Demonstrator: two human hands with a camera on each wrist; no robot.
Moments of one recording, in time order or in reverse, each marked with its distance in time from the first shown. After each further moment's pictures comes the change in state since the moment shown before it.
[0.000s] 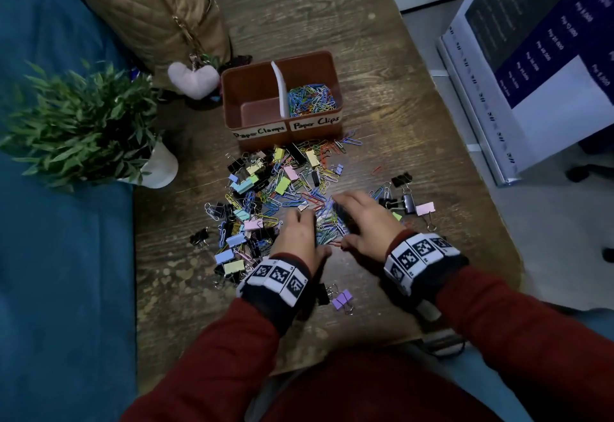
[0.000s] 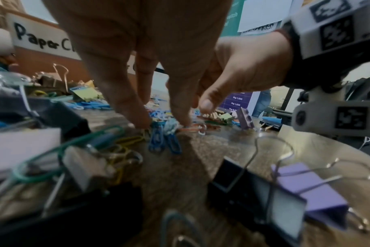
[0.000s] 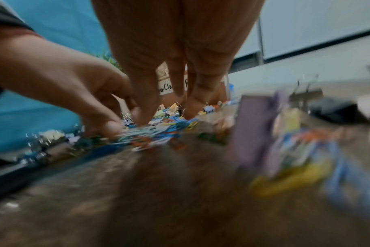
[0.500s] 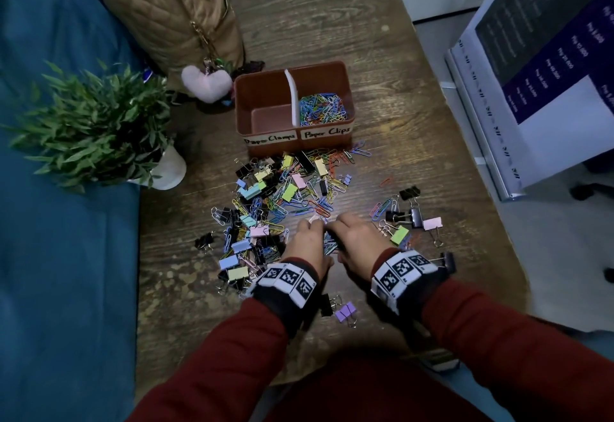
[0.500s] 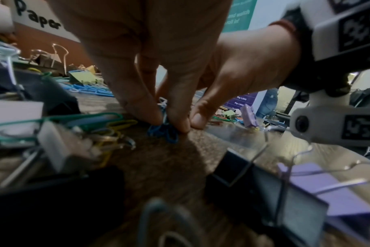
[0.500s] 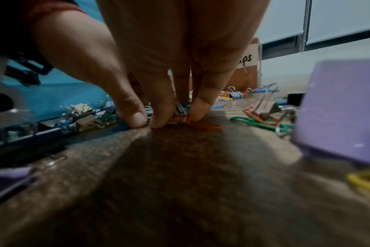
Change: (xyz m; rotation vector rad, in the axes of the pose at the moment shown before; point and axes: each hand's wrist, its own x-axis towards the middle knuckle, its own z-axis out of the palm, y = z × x) left_hand 0.014 0.001 0.004 0.000 -0.085 -0.028; right_hand 0.012 -0.013 0.023 -0.175 -0.101 -0.040
